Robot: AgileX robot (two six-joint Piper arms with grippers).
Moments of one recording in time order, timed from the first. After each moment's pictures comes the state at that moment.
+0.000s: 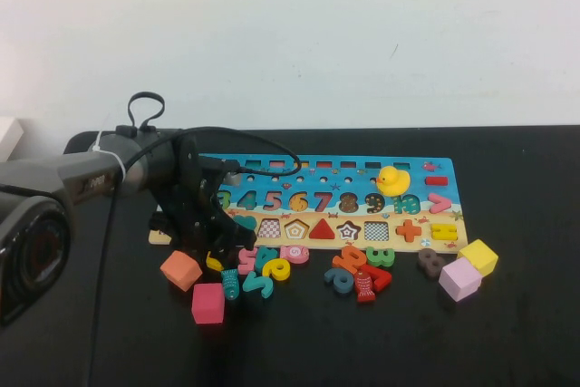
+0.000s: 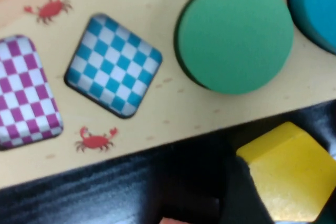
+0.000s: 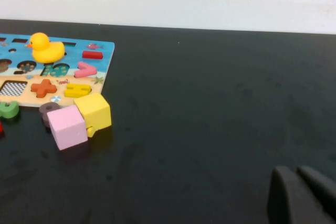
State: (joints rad) right arm 0.00 -0.01 0.03 -0.15 0.40 0.09; left arm -0.28 2.33 -1.66 -0.16 0.79 0.08
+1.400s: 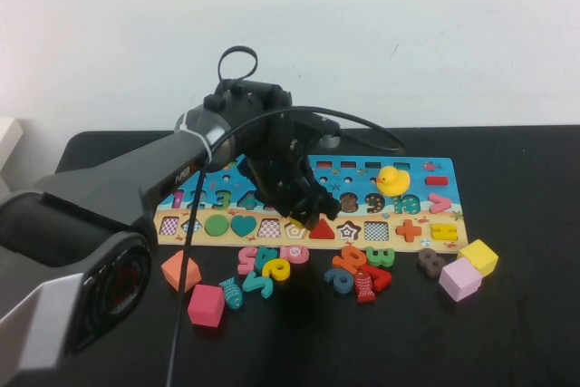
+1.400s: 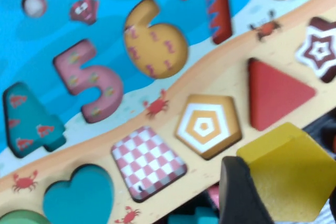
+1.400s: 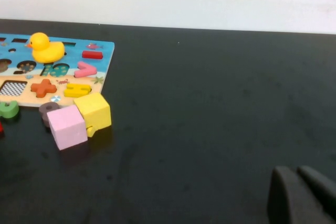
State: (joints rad) right arm 0.00 -0.01 0.03 -0.15 0.40 0.09; left arm -0.48 2.40 -2.04 -0.15 0.96 0.16
